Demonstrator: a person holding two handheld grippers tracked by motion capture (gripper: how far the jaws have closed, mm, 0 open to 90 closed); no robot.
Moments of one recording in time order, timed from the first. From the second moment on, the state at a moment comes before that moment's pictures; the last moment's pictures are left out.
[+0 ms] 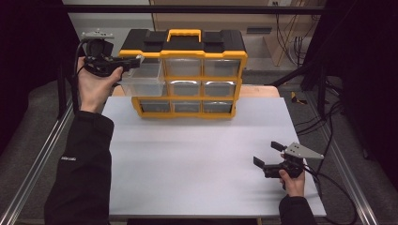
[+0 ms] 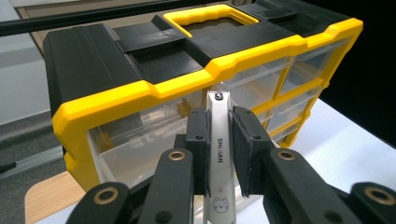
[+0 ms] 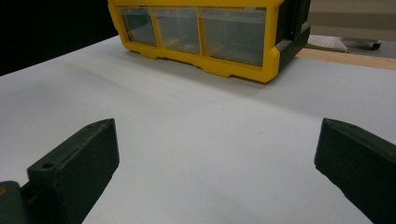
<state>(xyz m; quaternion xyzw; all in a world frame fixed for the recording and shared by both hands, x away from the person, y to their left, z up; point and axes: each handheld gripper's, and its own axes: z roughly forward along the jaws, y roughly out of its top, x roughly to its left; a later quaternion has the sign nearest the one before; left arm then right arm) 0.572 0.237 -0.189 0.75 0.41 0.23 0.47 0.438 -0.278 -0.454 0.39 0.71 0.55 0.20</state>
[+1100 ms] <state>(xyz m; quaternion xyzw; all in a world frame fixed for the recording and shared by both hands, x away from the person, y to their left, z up) 0.595 0.238 -0.222 0.76 0.41 0.22 0.45 0.438 -0.278 -0.454 0.39 0.71 0.55 0.20</state>
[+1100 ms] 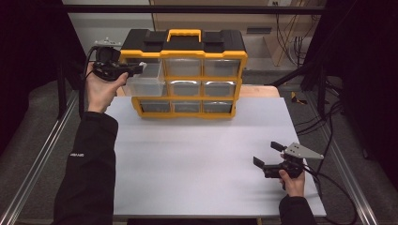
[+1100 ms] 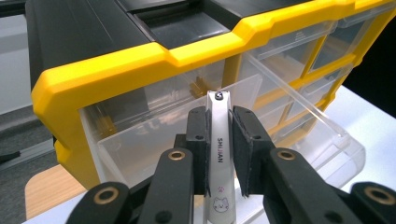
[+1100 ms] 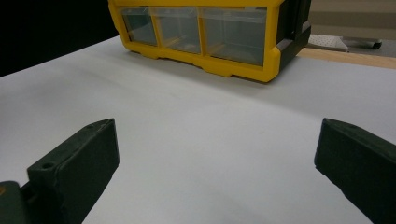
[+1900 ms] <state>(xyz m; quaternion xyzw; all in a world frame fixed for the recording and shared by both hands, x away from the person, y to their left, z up) 0.592 0.236 -0.220 0.76 0.42 0.23 0.45 0.438 -0.278 -0.454 0.39 0.71 0.55 0.20</state>
